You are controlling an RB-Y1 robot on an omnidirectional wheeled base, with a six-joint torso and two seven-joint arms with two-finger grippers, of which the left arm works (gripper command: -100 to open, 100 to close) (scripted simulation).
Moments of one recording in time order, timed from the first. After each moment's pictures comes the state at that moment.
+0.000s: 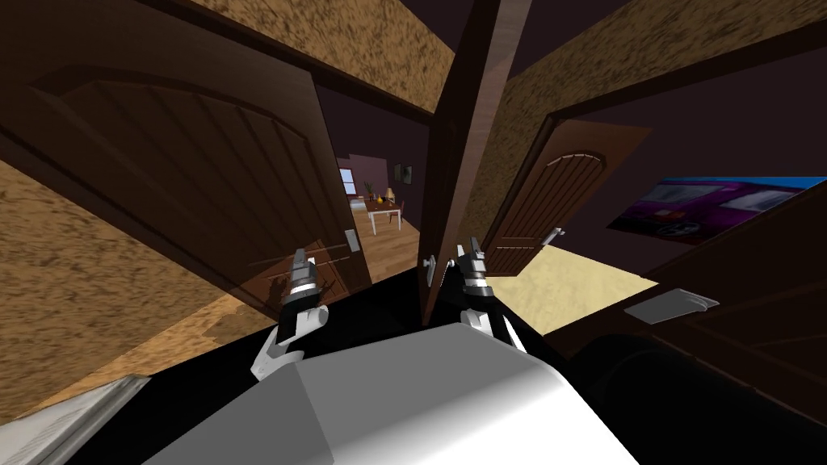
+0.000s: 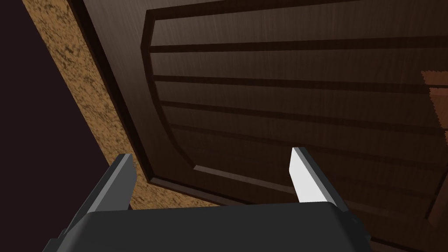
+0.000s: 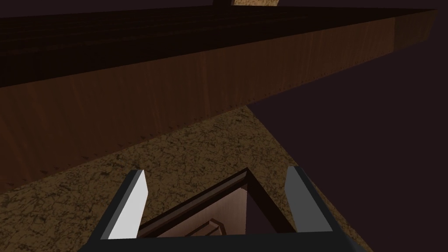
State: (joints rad) arm 0.04 0.06 0.29 -1.56 0.14 -0.55 -0.21
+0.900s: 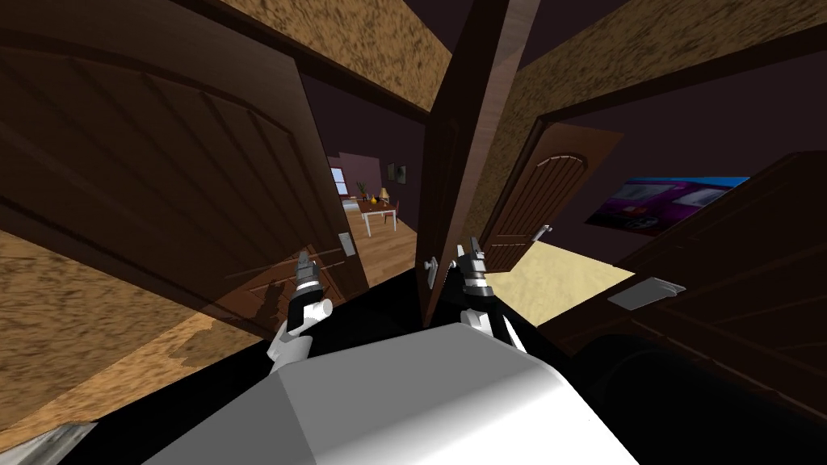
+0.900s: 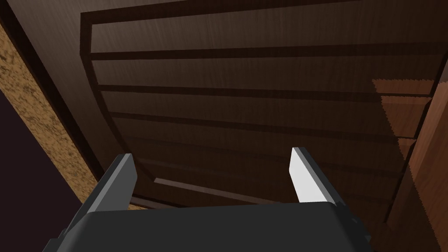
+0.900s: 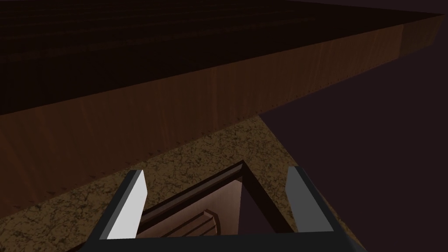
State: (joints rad) arm -0.10 0.05 0.37 -1.34 0.18 -0.54 -0.28
